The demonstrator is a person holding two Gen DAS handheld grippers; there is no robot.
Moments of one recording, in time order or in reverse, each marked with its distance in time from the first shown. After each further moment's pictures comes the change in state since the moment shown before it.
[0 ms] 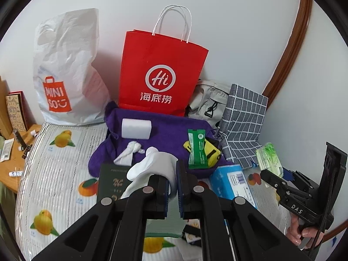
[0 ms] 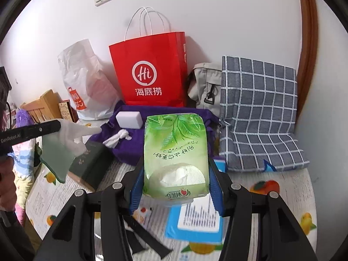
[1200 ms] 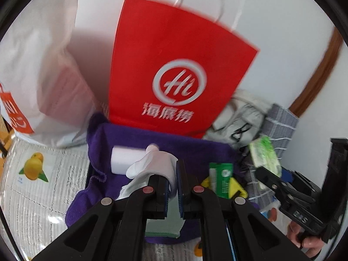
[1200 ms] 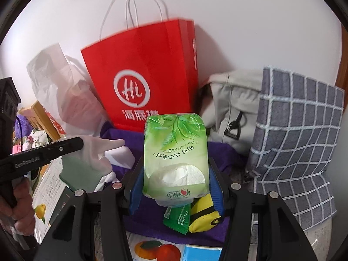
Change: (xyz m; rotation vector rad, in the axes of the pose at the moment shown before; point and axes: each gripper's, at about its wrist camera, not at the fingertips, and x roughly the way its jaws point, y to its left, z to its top) left arm 0.147 0.039 0.073 -0.097 0.086 0.004; right arm 0.146 -0.003 0.100 -0.004 0.056 0.062
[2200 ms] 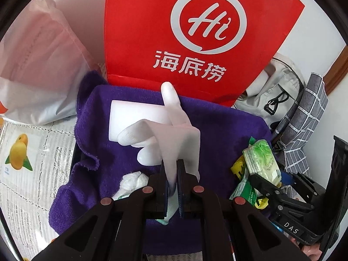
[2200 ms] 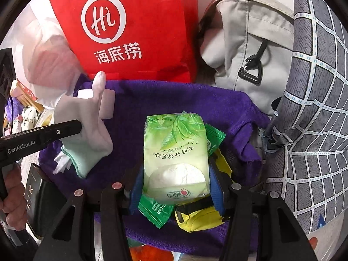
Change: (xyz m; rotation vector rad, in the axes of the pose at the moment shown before) left arm 0.075 0.012 -0.028 0.001 0.178 0.086; right arm 0.096 -0.004 -0.036 0.004 0.252 -0.031
